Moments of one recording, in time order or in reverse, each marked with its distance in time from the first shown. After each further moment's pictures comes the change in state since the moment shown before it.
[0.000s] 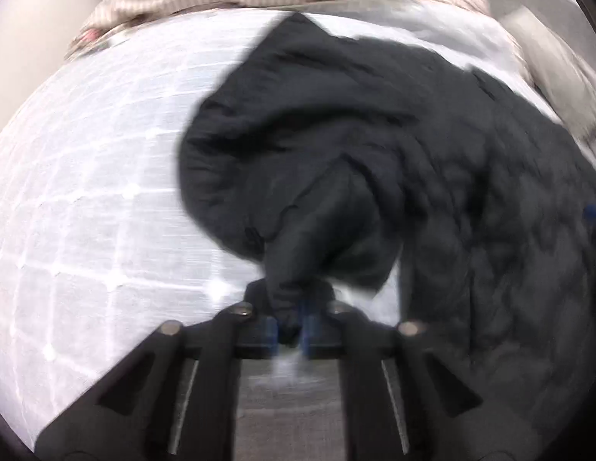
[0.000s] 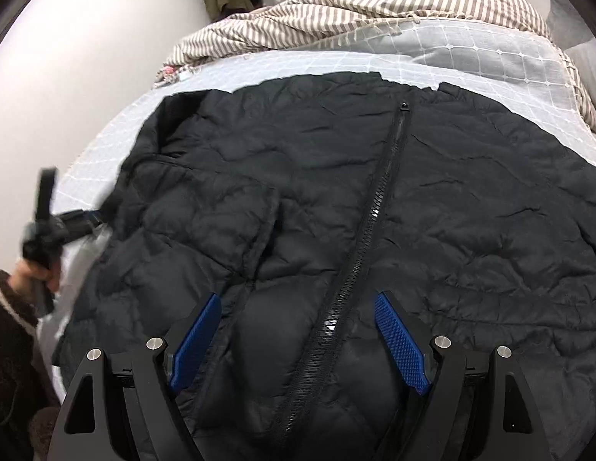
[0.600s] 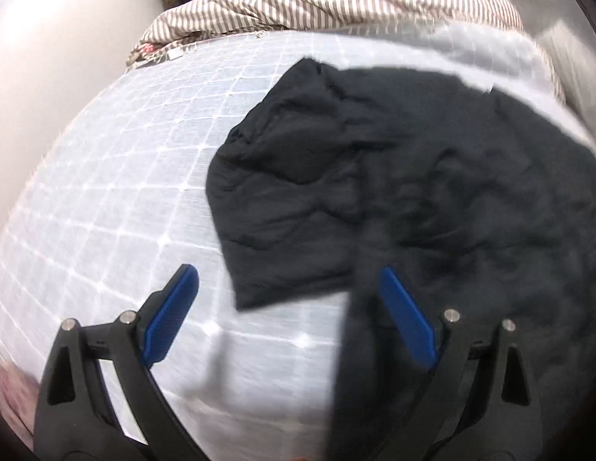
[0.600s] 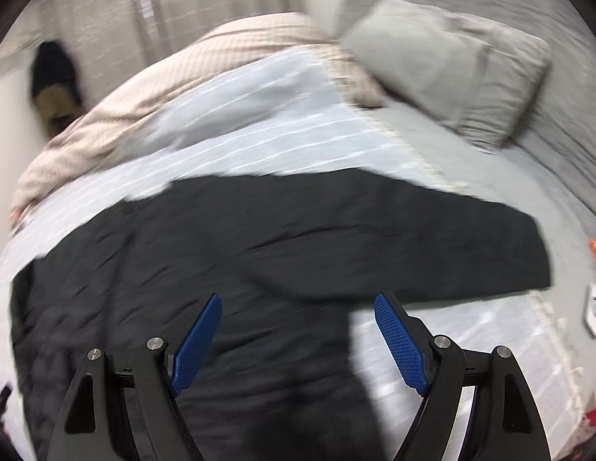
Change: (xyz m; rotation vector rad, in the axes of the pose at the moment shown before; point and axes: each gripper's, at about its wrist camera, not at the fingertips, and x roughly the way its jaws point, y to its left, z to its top) left arm -0.055 -0.060 -0.015 -0.002 -0.025 0.212; right arm -0.133 -0.186 0.017 0.421 -0.186 -0.431
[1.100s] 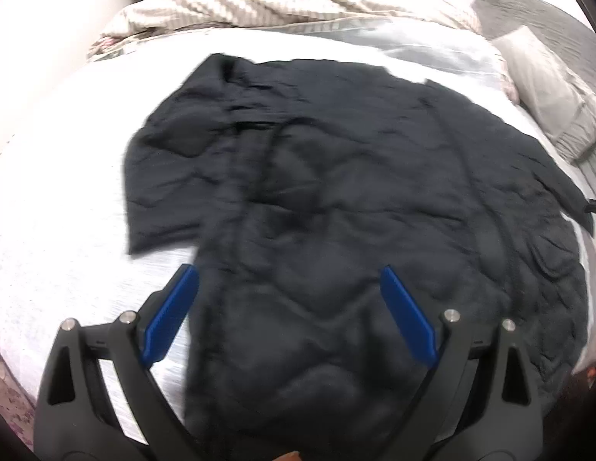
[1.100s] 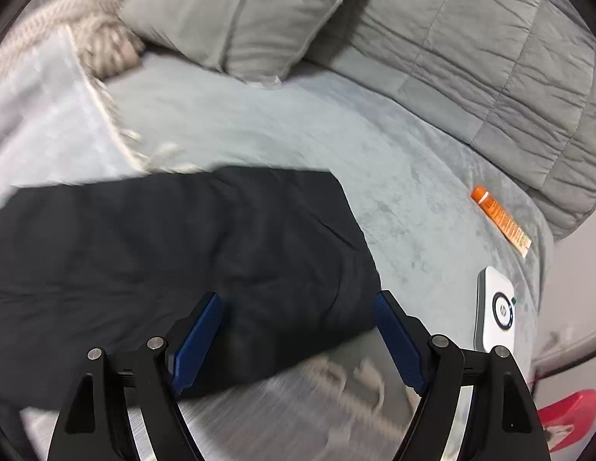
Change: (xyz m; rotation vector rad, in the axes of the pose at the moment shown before) left arm -0.047 -0.072 -0.022 -0.069 0.003 -0.165; right arm 0.064 -0.259 0.012 0.273 0.115 -0.566
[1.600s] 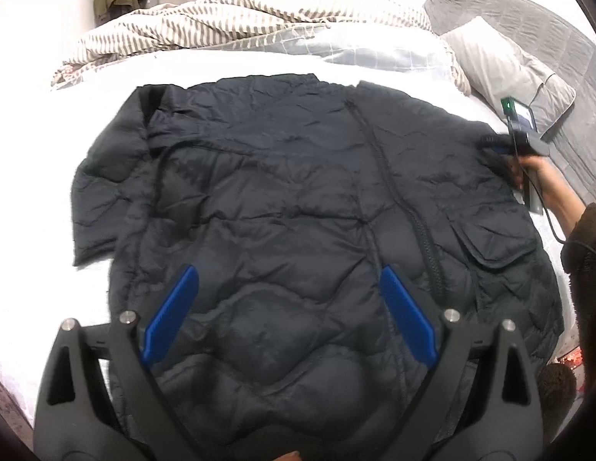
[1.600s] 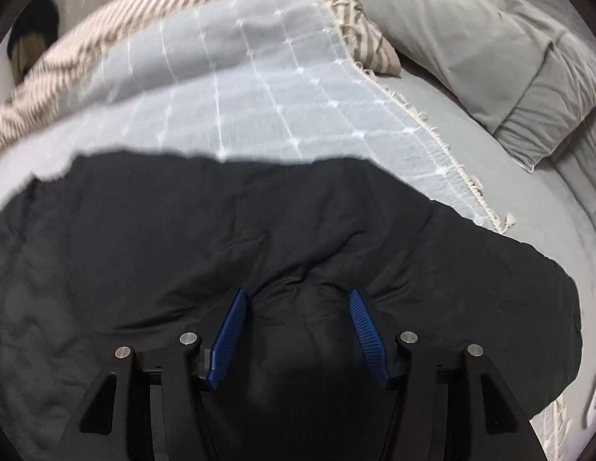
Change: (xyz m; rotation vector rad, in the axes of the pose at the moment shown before) left arm -0.032 -0.081 -0.007 0.096 -0.045 -0.115; right arm -0.031 0.259 -0.015 -0.392 -0.043 0.367
